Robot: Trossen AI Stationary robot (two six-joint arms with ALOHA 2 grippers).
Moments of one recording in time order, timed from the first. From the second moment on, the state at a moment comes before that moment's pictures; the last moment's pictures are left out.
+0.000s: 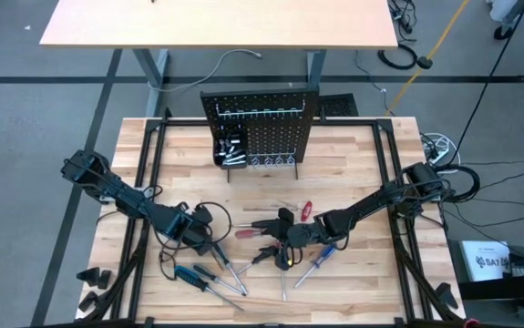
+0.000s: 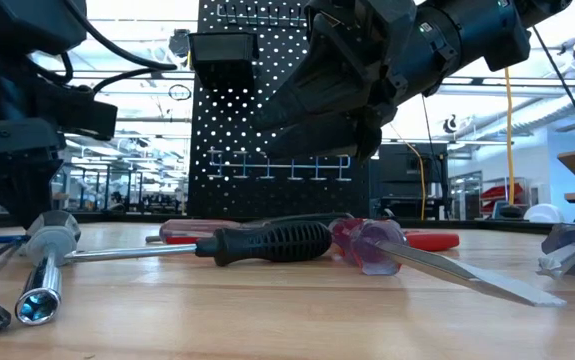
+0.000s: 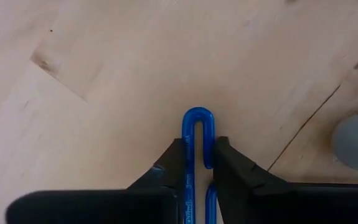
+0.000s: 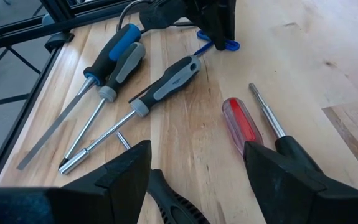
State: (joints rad) left arm -0.48 1.50 0.63 -0.61 -0.24 -1.09; right arm 0.34 1.85 0.96 0.38 0.26 0.43
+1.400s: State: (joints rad) left arm -0.42 1.50 0.96 -0.72 -0.45 -0.77; right arm 0.34 1.84 0.96 0.45 0.26 0.43
